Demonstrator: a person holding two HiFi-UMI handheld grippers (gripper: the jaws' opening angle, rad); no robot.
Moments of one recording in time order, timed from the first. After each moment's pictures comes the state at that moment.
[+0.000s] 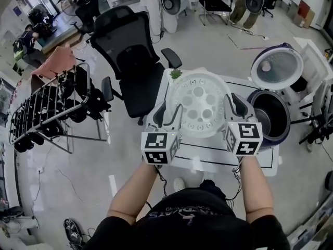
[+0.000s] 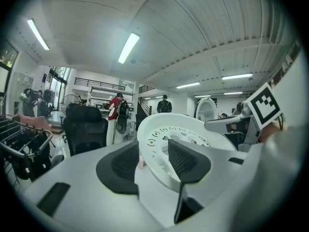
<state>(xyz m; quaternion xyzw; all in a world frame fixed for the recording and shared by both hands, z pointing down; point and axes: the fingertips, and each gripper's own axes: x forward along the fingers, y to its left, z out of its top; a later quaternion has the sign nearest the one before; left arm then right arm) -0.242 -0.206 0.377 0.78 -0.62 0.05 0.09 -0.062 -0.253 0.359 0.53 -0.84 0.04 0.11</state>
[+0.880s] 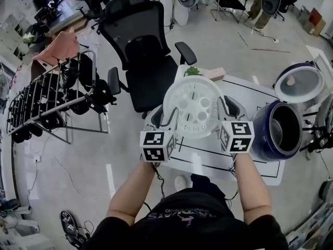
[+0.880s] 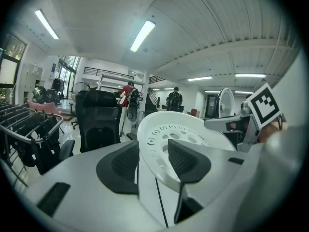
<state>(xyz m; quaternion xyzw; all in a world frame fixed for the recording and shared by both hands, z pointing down) -0.355 -0.237 0.459 0.74 -0.65 0.07 0.16 -0.181 -0.304 0.436 0.48 -0.86 0.07 0.15</state>
